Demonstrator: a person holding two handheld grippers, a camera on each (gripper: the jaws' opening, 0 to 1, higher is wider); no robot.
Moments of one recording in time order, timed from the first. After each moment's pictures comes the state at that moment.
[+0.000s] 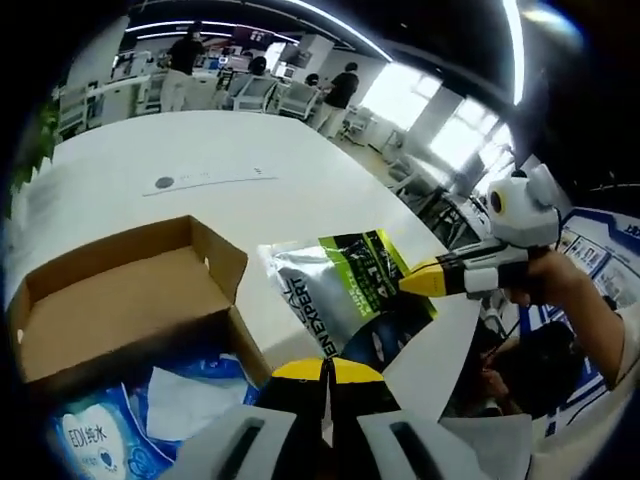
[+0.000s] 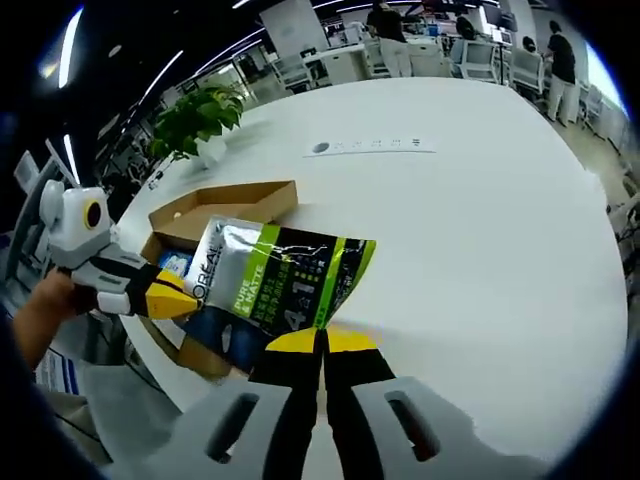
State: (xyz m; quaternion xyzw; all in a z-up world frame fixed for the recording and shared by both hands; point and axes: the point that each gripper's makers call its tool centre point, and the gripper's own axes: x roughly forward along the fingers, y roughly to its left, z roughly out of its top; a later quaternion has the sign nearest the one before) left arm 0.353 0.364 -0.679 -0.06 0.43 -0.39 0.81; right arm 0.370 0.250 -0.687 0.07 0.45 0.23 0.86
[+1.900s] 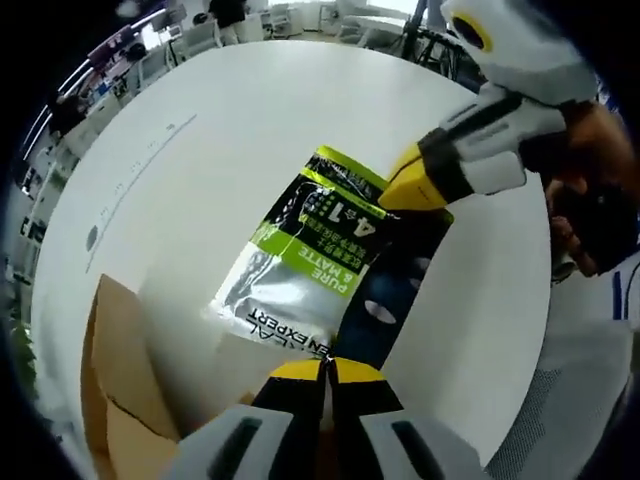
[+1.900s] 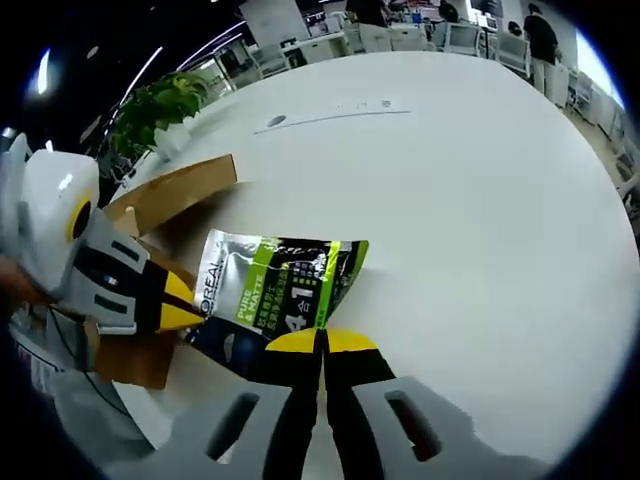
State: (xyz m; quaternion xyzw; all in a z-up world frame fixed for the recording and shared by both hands) left arm 0.383 0.336 -0.779 0.29 0.52 -0.41 0.69; right arm 0.406 0.231 -0.777 0.07 0.47 0.20 0.86
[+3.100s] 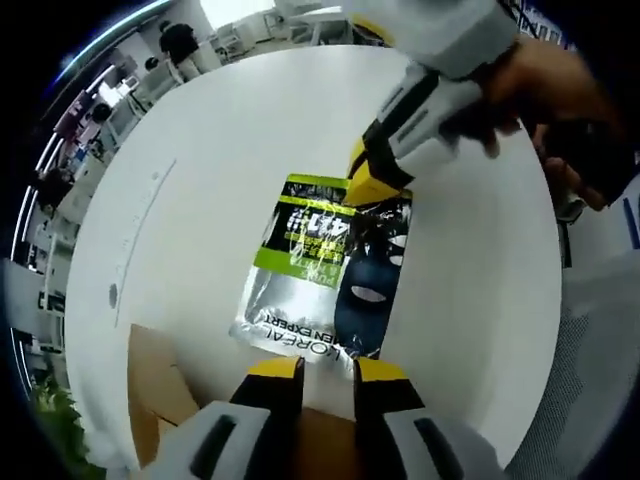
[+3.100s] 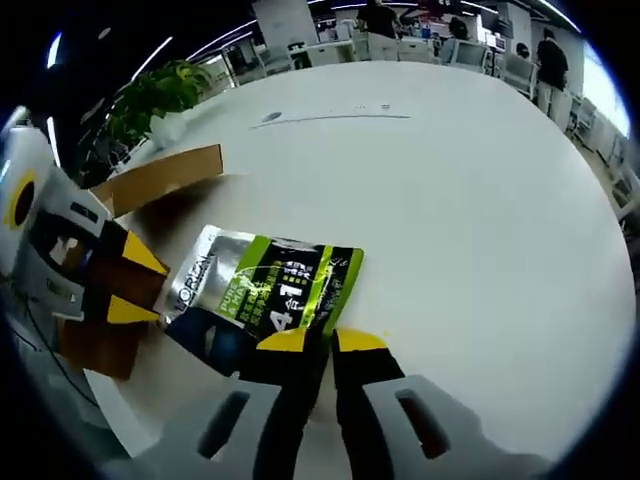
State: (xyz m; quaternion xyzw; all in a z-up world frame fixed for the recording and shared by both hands) left arm 0.388 0.338 -0.757 0.38 0.46 -0.44 0.67; right arm 0.419 0.218 -0.787 0.01 0.45 0.19 0.87
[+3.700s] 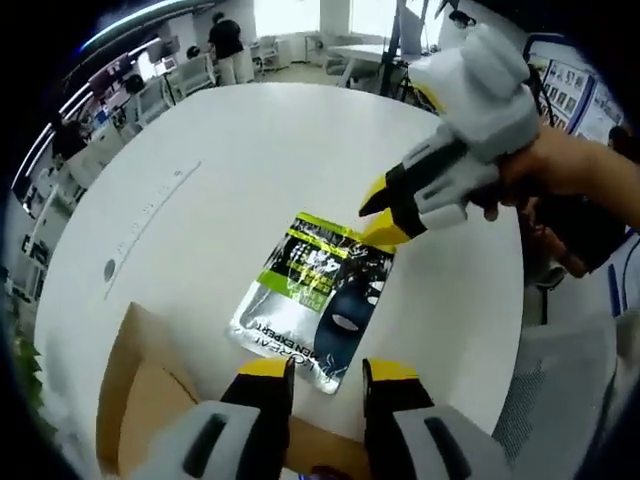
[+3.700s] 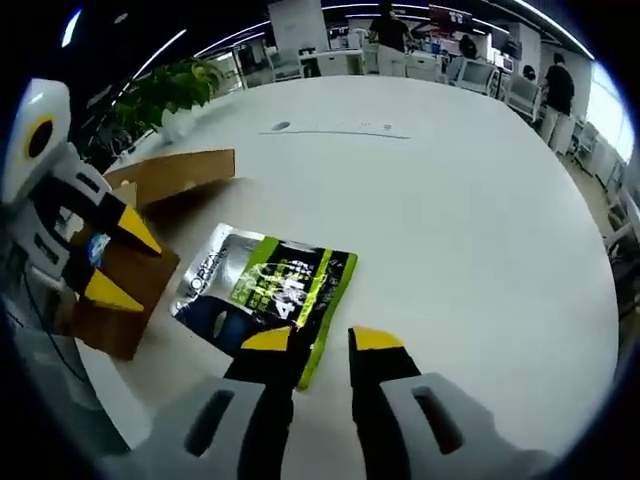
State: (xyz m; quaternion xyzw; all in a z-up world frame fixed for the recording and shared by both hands) left arm 0.376 0.329 -0.721 0.24 0.46 -0.45 0.73; right arm 0.402 0.210 -0.758 -0.03 0.43 0.20 0.88
